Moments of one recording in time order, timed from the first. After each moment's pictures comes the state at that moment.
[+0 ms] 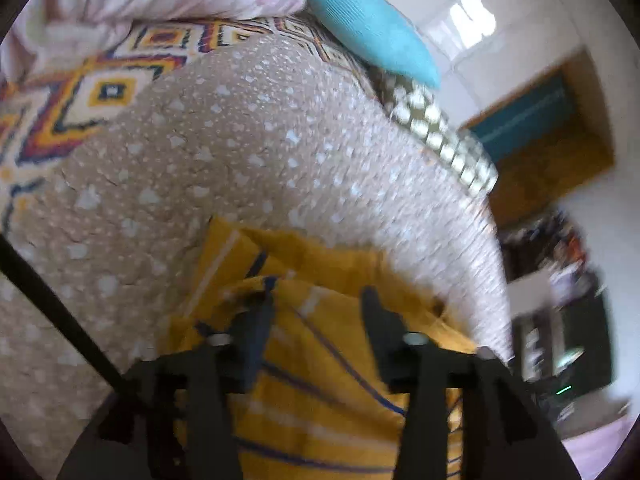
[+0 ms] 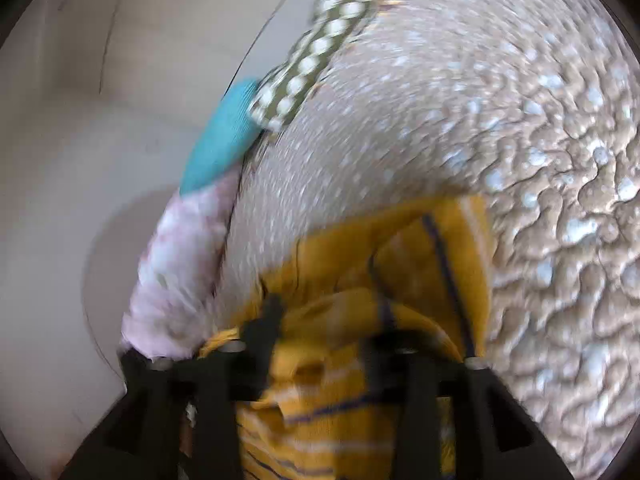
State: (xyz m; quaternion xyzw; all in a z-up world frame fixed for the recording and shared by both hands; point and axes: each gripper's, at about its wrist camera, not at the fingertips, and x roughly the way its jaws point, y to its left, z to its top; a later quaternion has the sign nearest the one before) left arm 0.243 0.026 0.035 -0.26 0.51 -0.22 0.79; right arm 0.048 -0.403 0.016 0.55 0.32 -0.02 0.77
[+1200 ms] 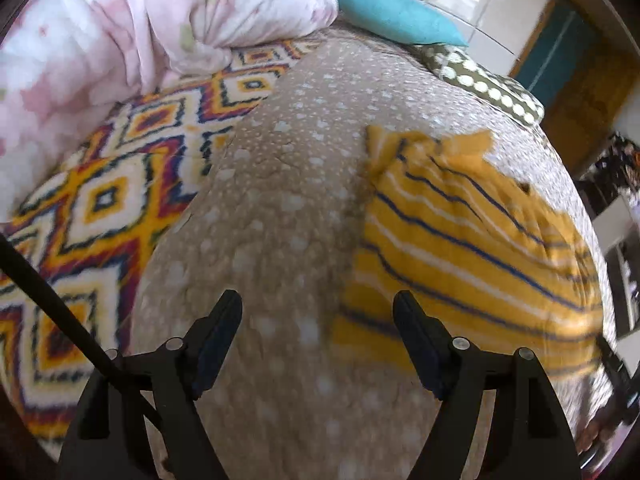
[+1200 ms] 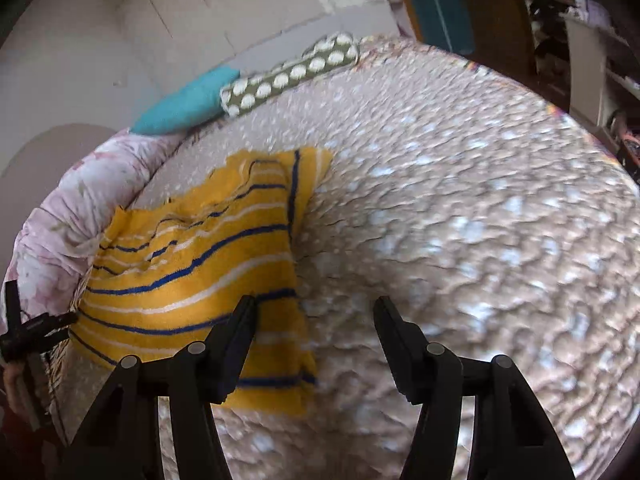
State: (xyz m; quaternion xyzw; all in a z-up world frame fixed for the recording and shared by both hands) left arm 0.093 0.118 0.037 -0.04 0.49 -0.13 0.86; right arm -0.113 -0.336 0.038 0.25 0.36 -0.15 0.89
